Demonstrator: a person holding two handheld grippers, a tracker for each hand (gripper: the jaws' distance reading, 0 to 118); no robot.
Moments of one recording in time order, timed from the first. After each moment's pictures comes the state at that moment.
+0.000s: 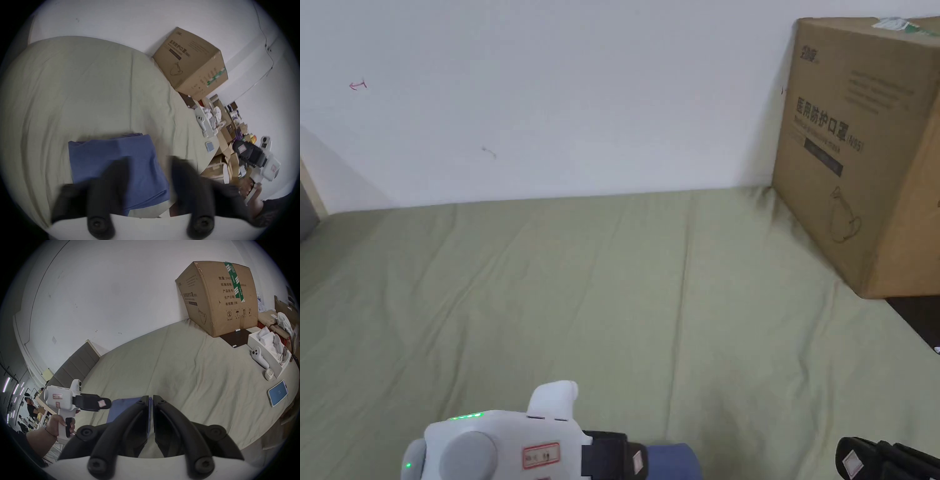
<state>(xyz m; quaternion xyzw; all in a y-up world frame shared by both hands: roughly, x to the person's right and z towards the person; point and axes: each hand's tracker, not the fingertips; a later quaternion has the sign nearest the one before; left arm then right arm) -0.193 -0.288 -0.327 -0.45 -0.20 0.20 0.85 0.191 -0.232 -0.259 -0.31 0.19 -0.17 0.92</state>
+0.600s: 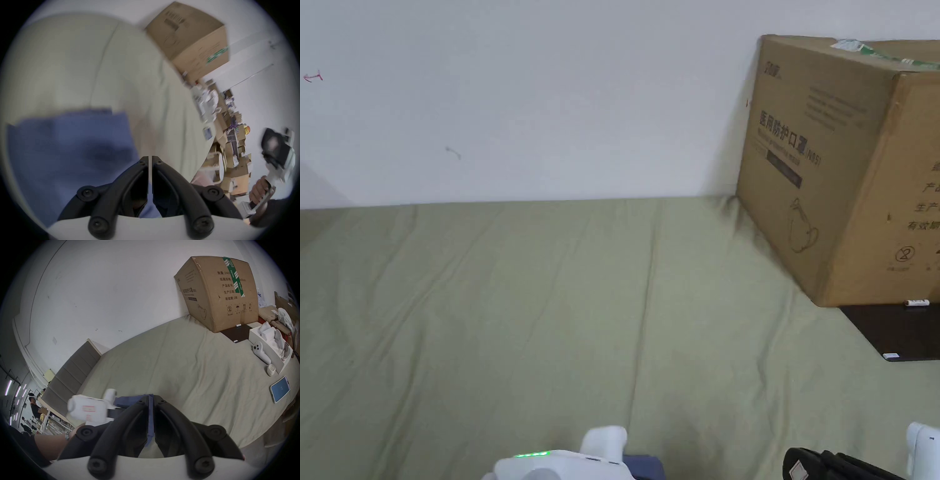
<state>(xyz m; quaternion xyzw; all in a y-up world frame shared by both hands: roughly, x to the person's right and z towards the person) -0.124 -0.335 -0.340 -0.45 -0.26 0.22 0.83 0.188 -0.231 -0.258 -0.32 0.20 -0.18 0.91</state>
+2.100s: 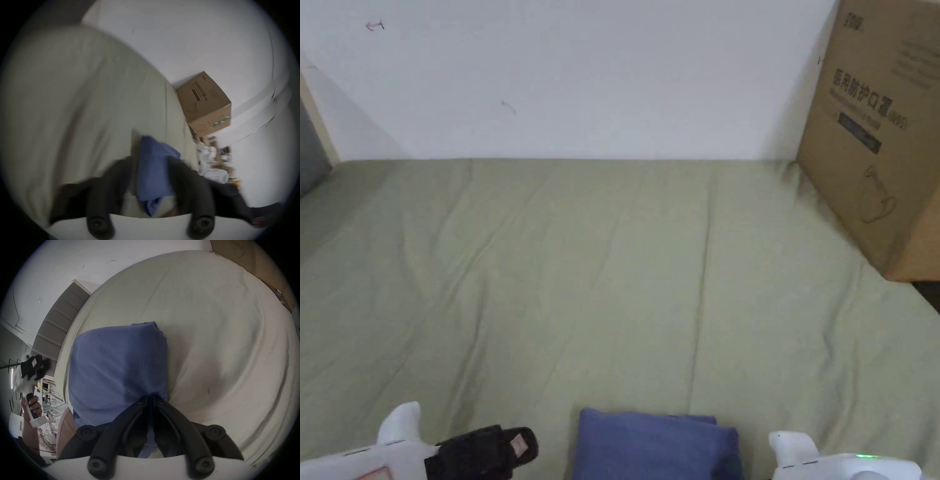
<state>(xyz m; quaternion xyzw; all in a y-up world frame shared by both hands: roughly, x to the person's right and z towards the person) -0.367 -0.362 -0.259 -0.39 -0.15 0.45 0.79 0.088 -0.393 -0.359 -0.58 0.25 -0.07 0.77</state>
